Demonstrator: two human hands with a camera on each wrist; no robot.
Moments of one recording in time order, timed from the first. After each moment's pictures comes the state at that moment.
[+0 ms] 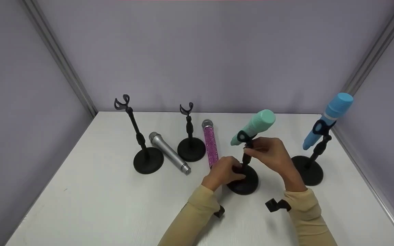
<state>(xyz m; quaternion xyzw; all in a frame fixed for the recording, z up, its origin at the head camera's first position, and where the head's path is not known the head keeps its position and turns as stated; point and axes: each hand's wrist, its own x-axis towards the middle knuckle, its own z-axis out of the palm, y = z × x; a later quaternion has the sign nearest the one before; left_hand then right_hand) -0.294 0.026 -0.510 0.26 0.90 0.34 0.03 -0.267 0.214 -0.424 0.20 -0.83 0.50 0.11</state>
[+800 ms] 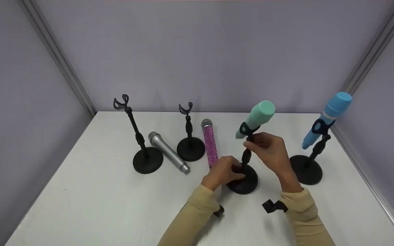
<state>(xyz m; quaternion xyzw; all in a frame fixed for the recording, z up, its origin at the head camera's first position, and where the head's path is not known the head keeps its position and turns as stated) -0.293 0.028 -0.507 0.24 0.91 0.34 0.05 -0.261 0.201 -0.420 0.15 -0.80 0.55 0.17</state>
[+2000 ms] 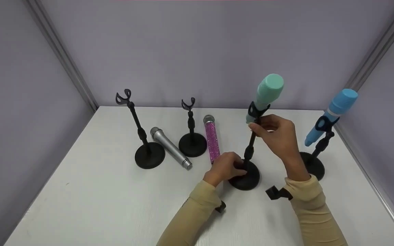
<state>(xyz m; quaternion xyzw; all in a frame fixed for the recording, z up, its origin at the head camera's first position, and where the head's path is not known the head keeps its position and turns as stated) -0.293 0.029 -0.509 0.22 0.91 0.34 0.06 -0.260 0.194 -0.370 0.14 -0.81 0.53 0.21</state>
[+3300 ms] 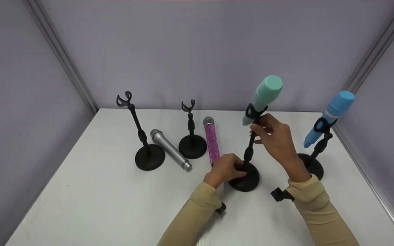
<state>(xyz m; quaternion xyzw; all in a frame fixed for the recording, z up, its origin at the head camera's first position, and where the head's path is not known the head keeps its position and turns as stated) -0.291 0.030 -0.505 0.23 0.91 0.33 0.06 -0.260 0.193 -0.376 0.18 -0.83 0.49 0.20</state>
